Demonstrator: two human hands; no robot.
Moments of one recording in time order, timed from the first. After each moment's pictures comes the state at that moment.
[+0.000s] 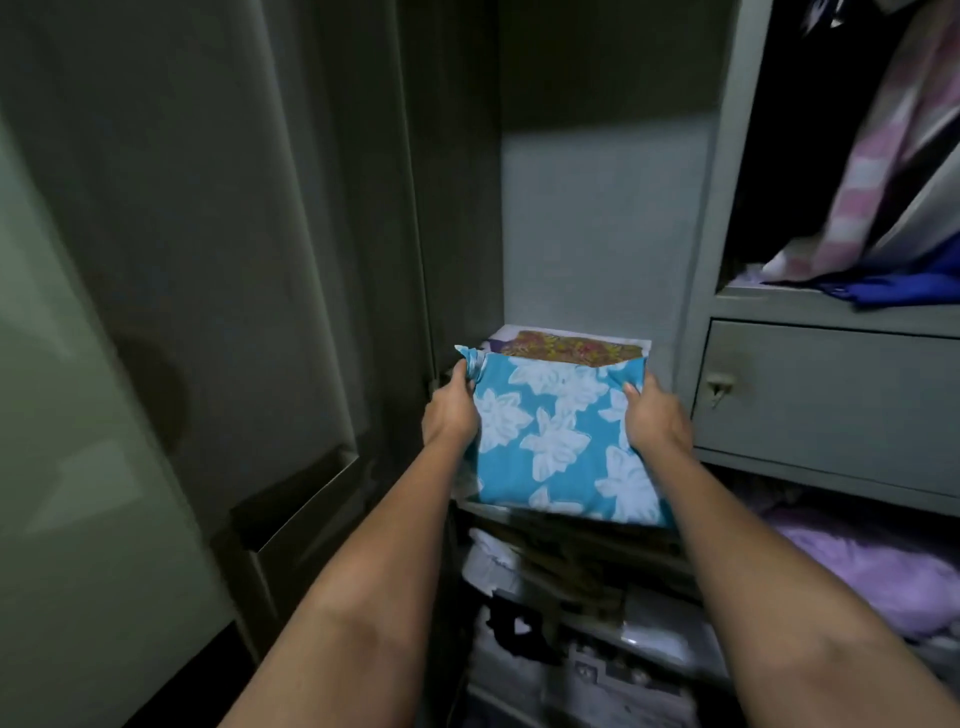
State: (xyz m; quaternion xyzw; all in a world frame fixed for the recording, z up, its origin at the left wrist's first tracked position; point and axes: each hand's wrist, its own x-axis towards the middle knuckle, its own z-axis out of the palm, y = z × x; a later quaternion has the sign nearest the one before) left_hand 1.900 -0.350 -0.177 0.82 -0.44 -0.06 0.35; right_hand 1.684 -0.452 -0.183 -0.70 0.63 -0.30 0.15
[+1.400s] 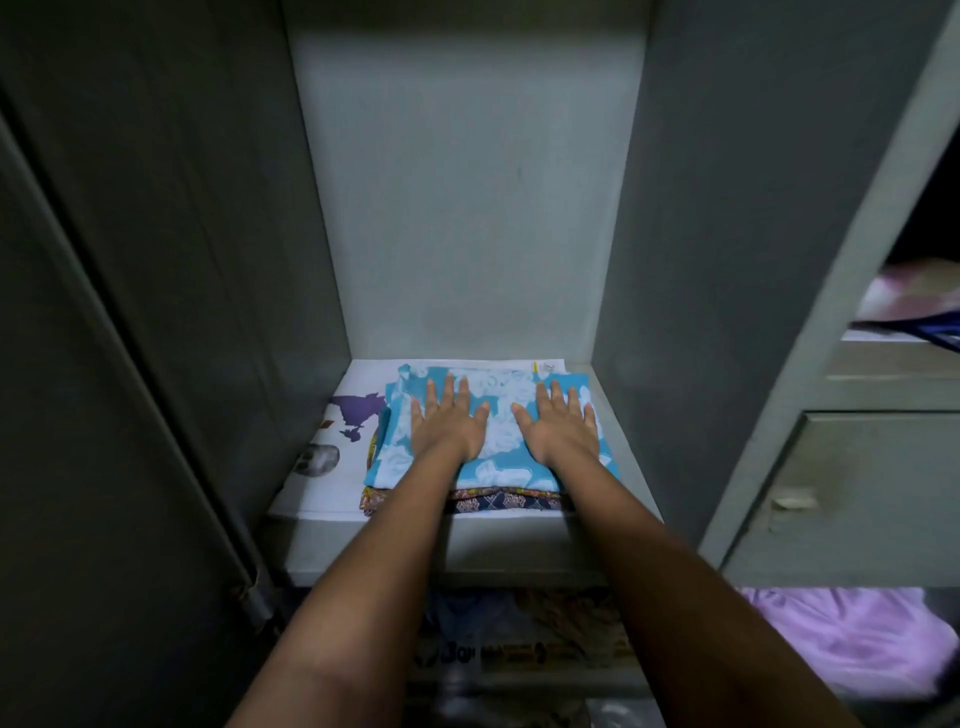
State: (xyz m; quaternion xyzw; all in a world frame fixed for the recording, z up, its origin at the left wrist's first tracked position) left_hand 1.945 -0.731 -0.233 0.73 -0.67 -0.09 0.09; right_hand 1.798 -0.734 -0.236 -0.69 0.72 -0.09 0.09
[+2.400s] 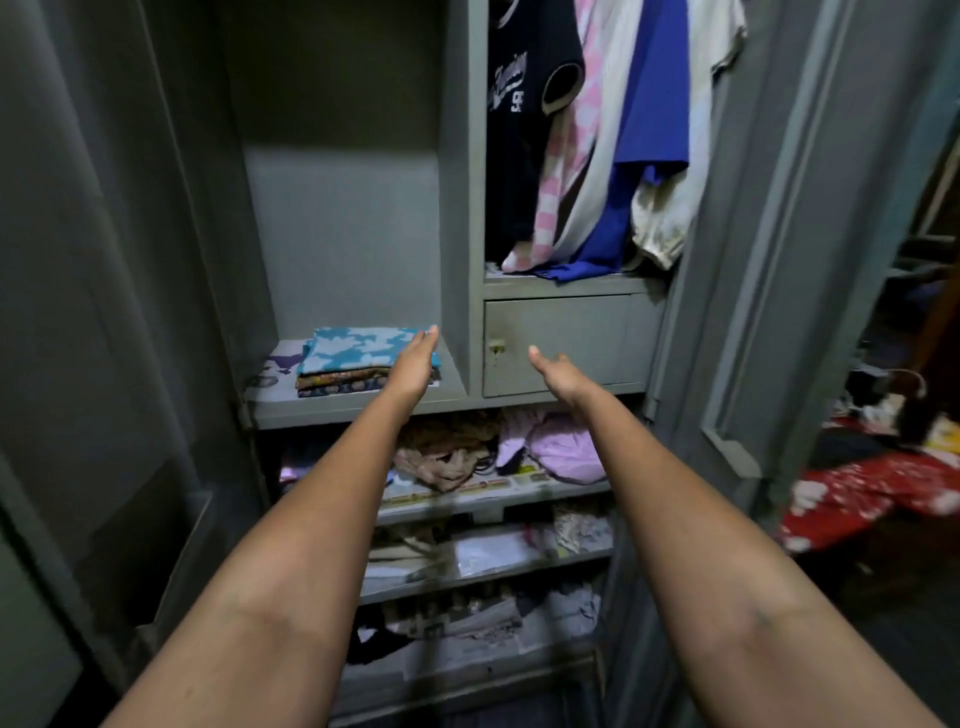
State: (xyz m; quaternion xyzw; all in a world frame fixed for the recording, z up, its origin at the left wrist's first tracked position) left_hand 1.811 -0.330 -0.122 0.48 -0.62 -0.38 0.48; right_hand 1.610 -0.300 -0.127 -0.53 0.65 -0.42 0.33
